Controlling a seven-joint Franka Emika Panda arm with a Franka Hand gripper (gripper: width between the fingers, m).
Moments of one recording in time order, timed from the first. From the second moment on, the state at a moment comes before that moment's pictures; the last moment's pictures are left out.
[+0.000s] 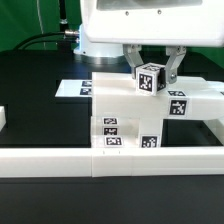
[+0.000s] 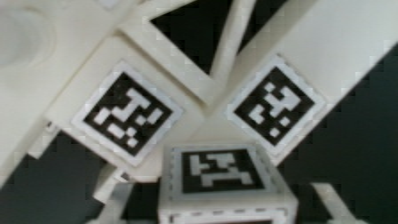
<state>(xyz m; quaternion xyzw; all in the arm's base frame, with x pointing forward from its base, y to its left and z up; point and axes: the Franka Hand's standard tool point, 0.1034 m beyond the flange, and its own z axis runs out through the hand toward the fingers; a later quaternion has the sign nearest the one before) 0.645 0.016 0.114 -0.89 0.45 -0.02 0.06</state>
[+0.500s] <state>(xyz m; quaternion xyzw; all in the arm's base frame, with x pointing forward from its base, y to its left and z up) 0.647 0.019 0.115 -0.89 0.44 -0.02 0.07</state>
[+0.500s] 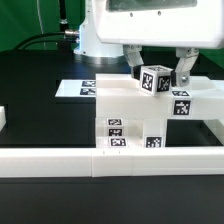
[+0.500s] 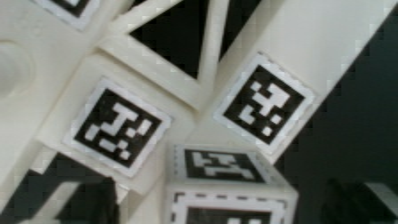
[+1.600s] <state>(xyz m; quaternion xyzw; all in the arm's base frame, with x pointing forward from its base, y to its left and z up) 0.648 0.019 0.114 -1.00 -0.02 -0.04 0.03</state>
